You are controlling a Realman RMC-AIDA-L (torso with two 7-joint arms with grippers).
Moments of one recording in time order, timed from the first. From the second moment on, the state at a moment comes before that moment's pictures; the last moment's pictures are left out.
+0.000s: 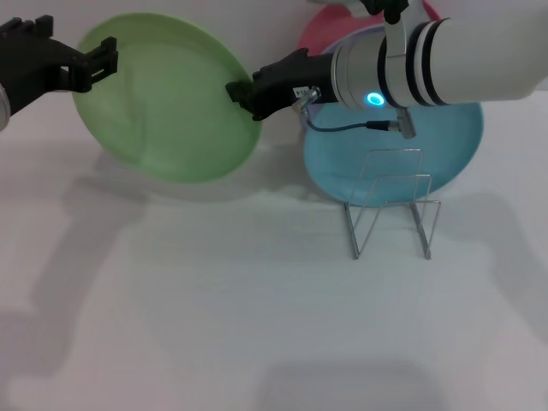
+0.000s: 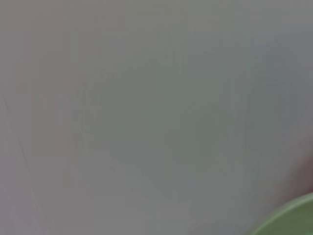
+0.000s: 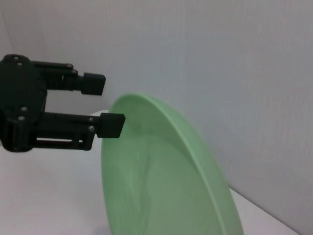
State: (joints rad) left arm -0.09 -2.06 -1.50 -1.77 2.71 -0.54 0.35; right arm 0.74 2.08 1.56 1.15 -2.14 0.79 -0.71
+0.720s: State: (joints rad) left arm -0.01 -2.06 -1.54 -1.75 2.71 -0.27 0.36; right arm 0.68 2.07 1.63 1.33 -2.19 0.87 -0.72
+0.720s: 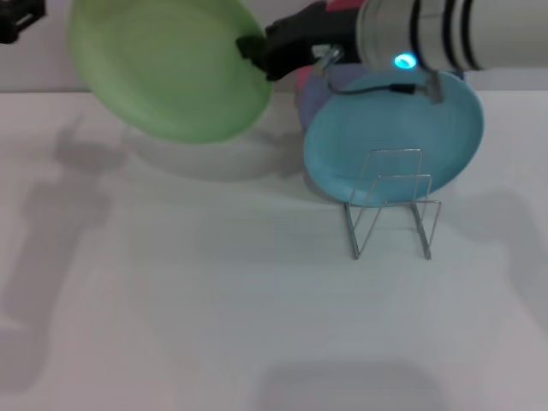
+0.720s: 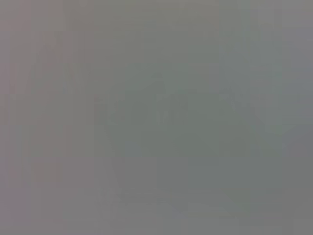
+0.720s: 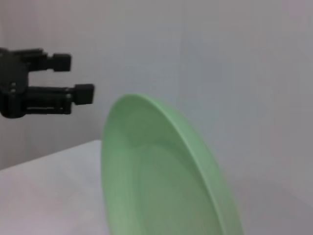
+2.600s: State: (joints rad) left arm 0.04 -2.07 -1.56 -1.51 2.69 0.03 0.28; right arm 0.37 2.07 2.03 1.67 -1.98 1.41 -0.97
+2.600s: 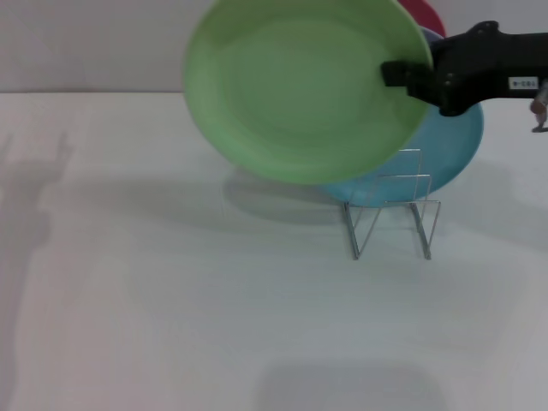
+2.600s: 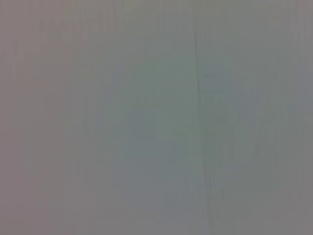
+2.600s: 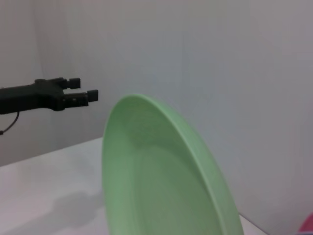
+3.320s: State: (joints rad) left arm 0.03 -2.07 -1.54 -1.48 2.67 0.06 0.27; right arm 0.38 2.04 2.14 1.63 -1.99 1.51 -1.05
